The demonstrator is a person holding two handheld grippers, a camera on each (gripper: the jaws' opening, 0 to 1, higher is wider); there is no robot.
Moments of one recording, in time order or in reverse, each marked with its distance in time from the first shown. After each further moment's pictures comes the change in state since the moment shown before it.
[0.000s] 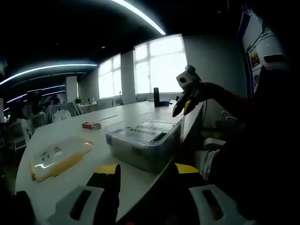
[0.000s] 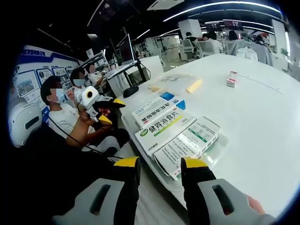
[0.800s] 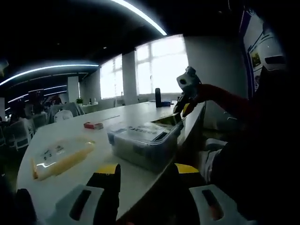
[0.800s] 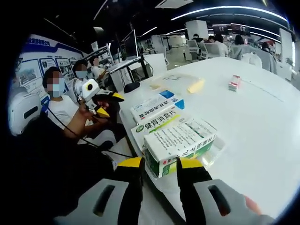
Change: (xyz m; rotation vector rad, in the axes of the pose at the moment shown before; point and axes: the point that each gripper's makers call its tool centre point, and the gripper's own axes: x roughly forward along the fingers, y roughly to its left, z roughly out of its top) left arm -0.005 0.004 -0.001 -0.013 -0.012 0.018; right arm 0.005 -0.008 -0.003 -0.083 0.023 0.001
